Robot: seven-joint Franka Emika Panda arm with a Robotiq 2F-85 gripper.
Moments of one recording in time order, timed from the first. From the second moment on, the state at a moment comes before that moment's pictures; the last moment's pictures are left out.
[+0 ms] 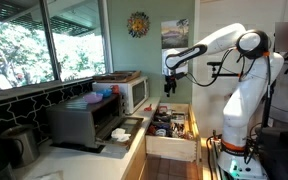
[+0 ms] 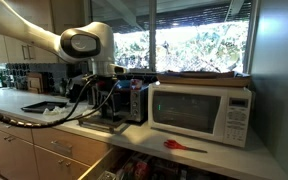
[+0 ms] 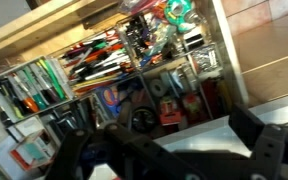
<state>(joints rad) -0.24 -0.39 -0.25 -2.29 -0.19 1.94 -0.10</state>
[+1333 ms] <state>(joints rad) -0.38 0.07 -0.33 -2.21 -0.25 2.89 0.41</state>
